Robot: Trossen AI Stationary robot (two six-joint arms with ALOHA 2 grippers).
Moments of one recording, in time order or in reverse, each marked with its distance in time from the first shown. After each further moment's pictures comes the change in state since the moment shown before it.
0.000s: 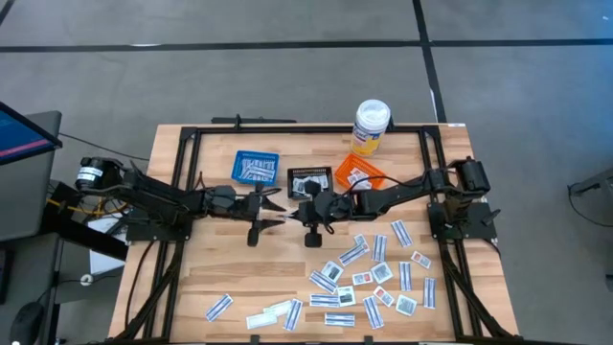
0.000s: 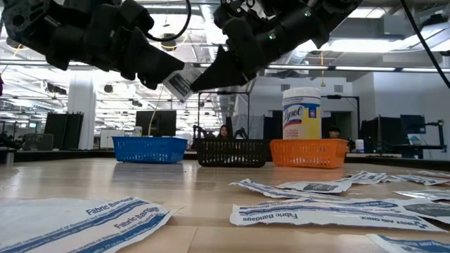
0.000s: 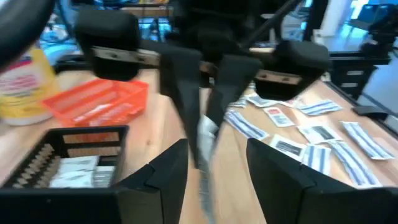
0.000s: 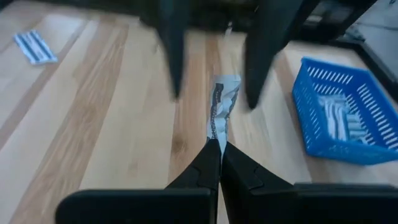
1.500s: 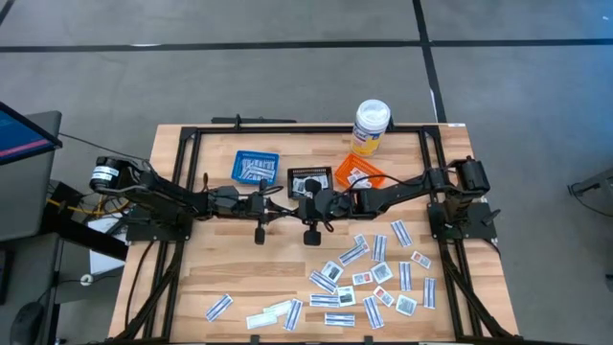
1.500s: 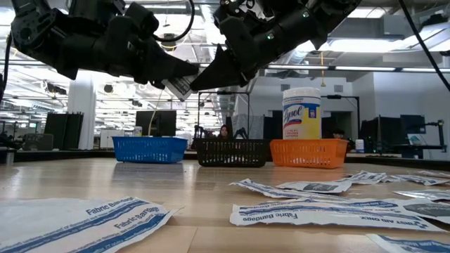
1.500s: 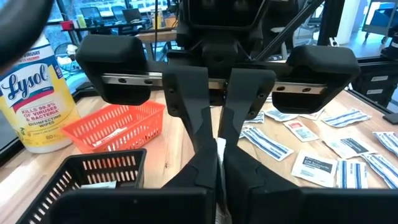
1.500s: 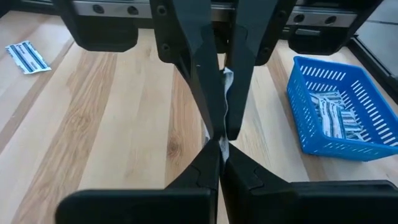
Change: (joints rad) left arm 0.011 0.146 0.001 0.233 -0.036 0.086; right arm -0.006 -0.001 0.000 0.003 0.002 0.036
